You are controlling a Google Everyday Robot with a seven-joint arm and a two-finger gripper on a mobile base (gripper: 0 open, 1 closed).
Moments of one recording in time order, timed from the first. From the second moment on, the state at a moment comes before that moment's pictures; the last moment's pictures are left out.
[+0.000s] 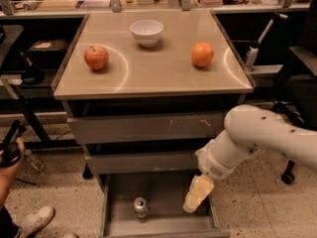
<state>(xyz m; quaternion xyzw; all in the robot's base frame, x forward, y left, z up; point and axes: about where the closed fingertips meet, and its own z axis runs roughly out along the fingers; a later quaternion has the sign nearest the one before) 0.426 -0.109 0.634 -0.56 0.80 0.18 0.12</state>
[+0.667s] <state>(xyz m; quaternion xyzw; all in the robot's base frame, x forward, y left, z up) 0.433 -0.092 0.565 -0.52 0.81 0.22 0.13</state>
